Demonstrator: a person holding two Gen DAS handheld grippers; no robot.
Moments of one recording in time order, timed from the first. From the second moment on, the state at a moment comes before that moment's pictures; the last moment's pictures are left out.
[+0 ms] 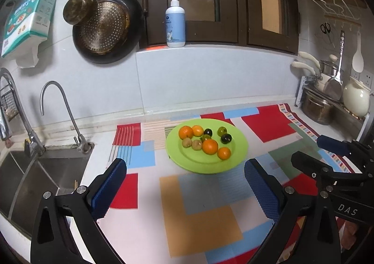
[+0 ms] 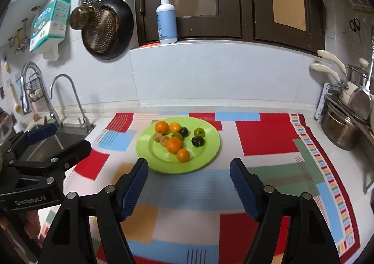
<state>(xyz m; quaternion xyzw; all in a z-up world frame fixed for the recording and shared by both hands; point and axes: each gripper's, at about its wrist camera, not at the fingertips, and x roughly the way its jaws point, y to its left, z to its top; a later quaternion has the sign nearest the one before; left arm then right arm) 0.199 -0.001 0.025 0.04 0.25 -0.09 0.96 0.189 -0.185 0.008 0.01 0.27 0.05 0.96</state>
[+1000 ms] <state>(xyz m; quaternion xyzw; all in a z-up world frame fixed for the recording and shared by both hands) 0.108 -0.004 0.042 0.05 0.23 -0.08 0.97 0.099 -0.192 0.026 0.01 0.24 0.06 0.97</state>
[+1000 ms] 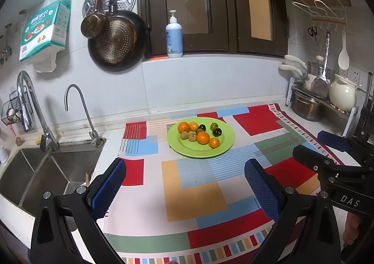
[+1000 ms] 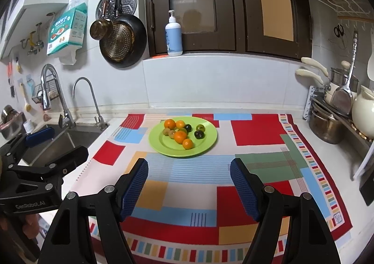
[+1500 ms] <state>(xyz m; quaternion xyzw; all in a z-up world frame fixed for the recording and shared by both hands) 0.100 -0.009 0.043 0.05 0.22 -0.07 0.97 0.094 -0.199 0.027 0.02 0.24 0.06 0.97</state>
